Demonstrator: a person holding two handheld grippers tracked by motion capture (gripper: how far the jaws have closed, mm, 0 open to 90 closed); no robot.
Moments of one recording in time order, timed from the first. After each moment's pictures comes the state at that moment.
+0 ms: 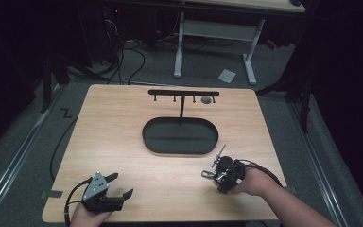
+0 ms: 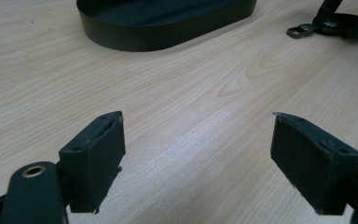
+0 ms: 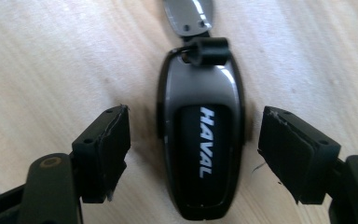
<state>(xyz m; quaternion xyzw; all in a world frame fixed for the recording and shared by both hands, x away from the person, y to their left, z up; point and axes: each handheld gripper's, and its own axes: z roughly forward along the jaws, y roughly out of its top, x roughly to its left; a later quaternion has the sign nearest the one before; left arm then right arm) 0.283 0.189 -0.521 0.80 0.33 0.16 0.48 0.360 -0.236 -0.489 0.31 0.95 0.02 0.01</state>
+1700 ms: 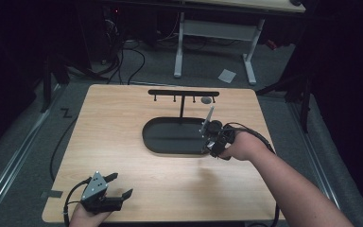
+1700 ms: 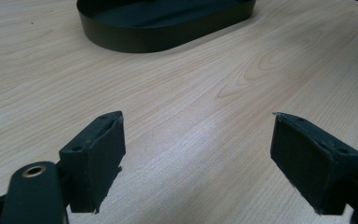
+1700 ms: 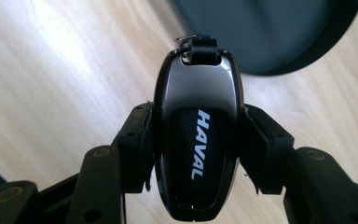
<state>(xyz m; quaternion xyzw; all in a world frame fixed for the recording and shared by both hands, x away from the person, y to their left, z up) 0.283 0.192 -0.520 0.79 0.33 0.16 0.49 0.428 -0.193 -0.395 0.31 0.95 0.00 0.06</state>
